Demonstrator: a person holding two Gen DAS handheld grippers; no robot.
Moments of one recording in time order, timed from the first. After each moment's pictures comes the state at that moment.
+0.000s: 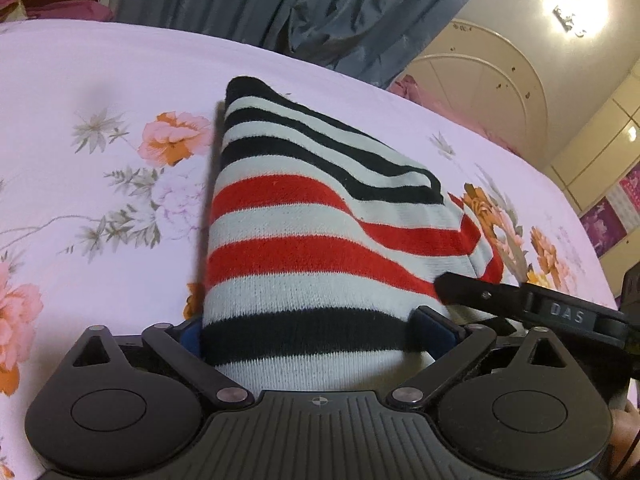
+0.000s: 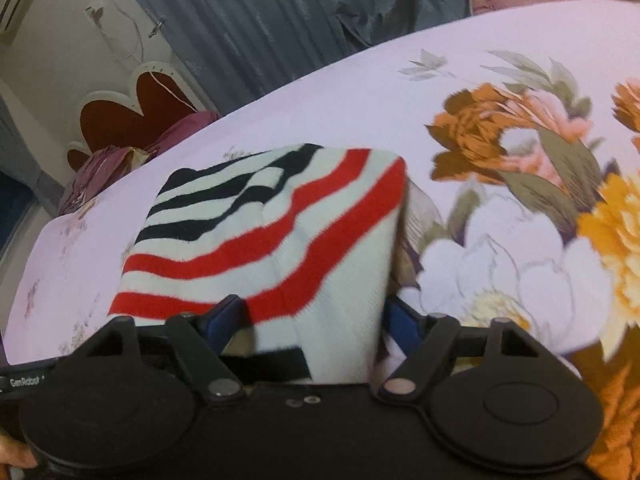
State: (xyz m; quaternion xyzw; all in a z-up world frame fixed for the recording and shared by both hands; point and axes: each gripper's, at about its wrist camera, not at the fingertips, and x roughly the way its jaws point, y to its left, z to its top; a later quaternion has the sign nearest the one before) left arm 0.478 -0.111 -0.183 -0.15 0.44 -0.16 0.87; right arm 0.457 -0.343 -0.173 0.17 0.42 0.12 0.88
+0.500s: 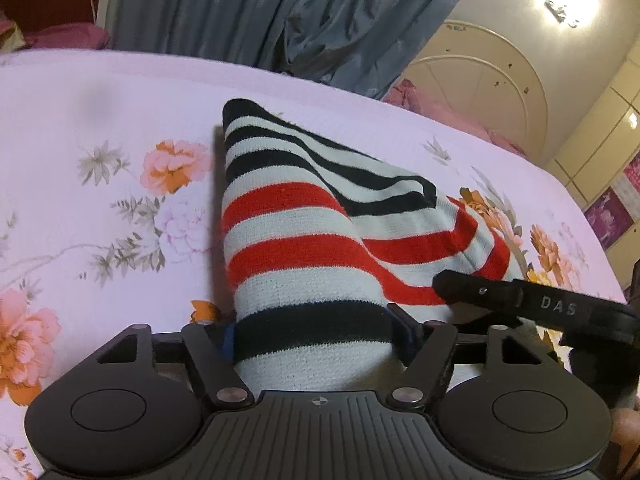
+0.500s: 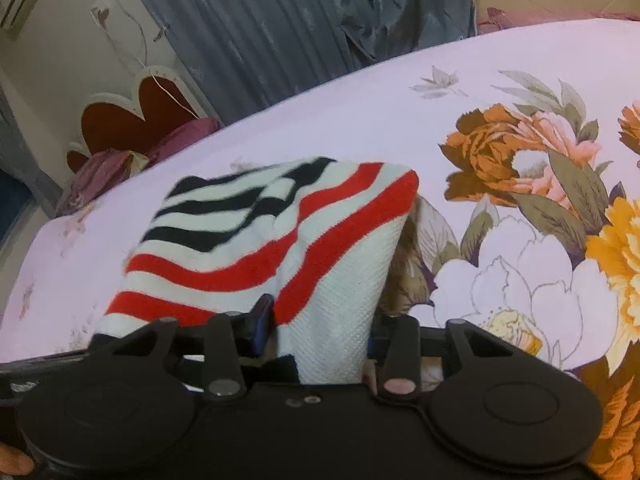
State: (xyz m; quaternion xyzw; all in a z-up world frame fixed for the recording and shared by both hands) left arm 0.471 -0.113 -0.164 -0.12 0.42 -0.16 0.89; right arm 0.450 -0.337 -0.158 0.17 0.40 0.12 0.89
